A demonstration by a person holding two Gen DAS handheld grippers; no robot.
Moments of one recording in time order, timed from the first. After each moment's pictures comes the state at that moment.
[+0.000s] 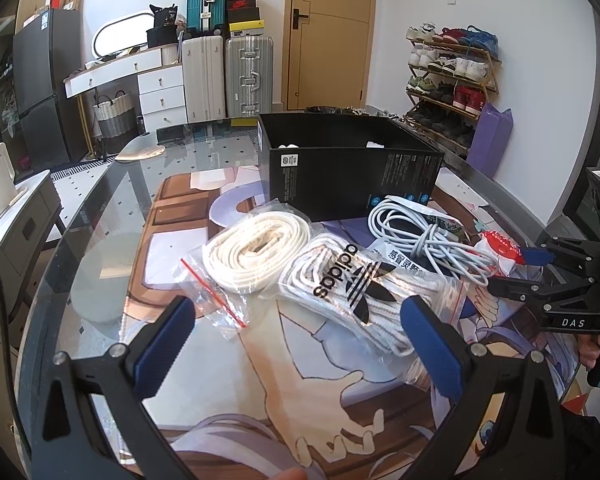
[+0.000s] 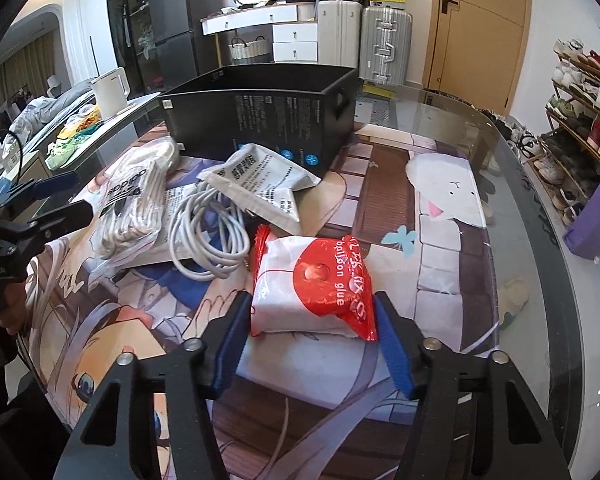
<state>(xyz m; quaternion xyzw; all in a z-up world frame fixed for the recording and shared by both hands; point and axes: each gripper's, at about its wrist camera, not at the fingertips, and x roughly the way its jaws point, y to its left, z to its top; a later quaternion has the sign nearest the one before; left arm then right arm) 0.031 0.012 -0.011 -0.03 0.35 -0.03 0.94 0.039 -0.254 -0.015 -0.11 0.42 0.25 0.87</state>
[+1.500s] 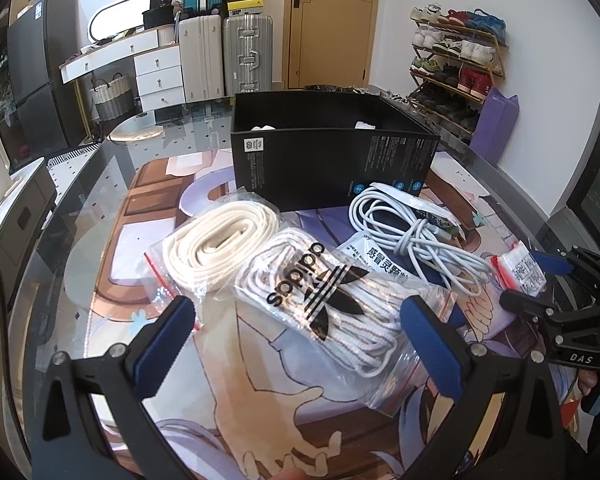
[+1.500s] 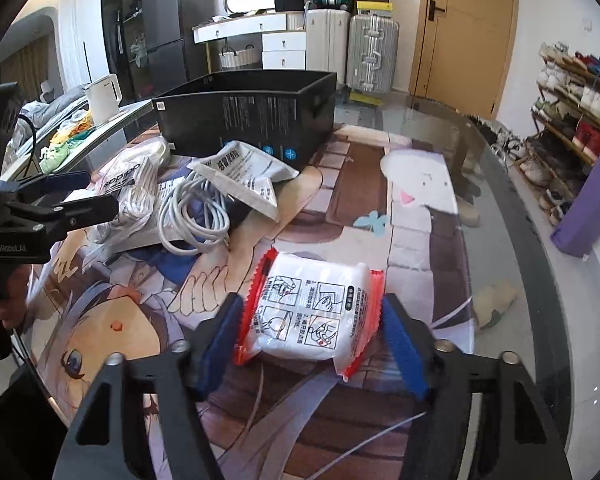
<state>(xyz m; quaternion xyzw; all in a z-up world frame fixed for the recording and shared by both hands) 0.054 -0.013 -0.016 -0.03 0.39 -0.02 0.92 0.023 -0.274 -0.014 -0.11 0.39 0.22 0.88</state>
